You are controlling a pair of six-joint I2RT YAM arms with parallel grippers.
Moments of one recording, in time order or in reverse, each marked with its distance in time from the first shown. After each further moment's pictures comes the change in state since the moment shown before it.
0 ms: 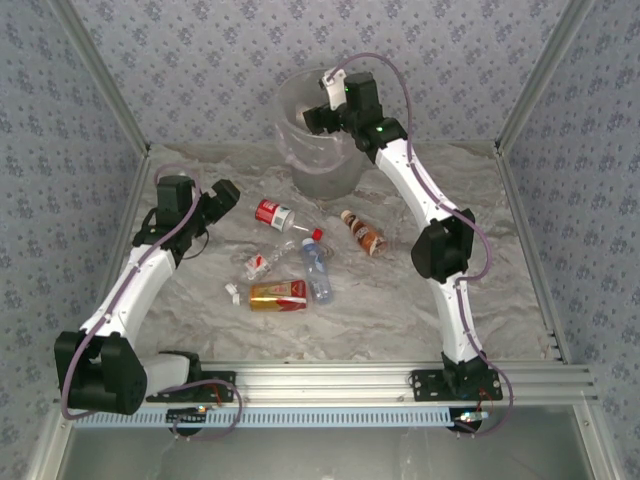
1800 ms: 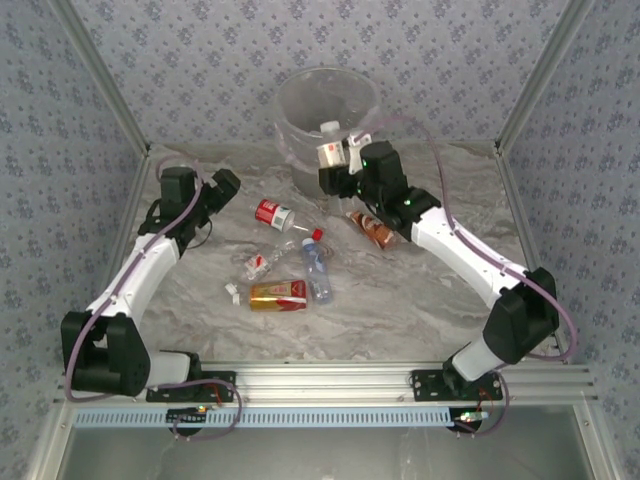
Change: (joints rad) left arm 0.000 0.083 0.041 0.080 -0.008 -0.053; right arm 0.143 -0.734 -1.014 0.252 0.073 0.358
